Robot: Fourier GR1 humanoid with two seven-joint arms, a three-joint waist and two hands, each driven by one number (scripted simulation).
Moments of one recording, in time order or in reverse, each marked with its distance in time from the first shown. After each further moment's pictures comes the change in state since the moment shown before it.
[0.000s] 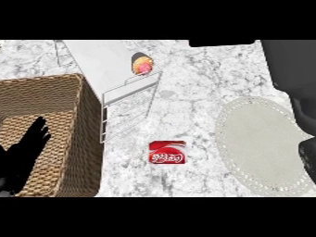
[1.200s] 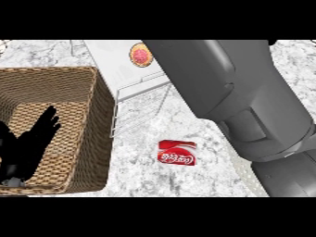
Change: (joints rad) left arm -0.084 0.012 -0.057 0.016 0.008 0.018 0.017; right arm -0.116 0.179 0.145 0.292 -0.152 0.235 -0.104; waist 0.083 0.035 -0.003
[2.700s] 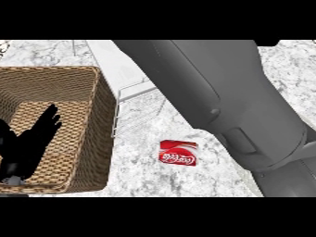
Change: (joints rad) left arm -0.012 0.015 -0.013 0.005 0.016 -0.006 -0.005; right arm 0.033 0.005 0.184 -0.121 0.011 0.396 0.085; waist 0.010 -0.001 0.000
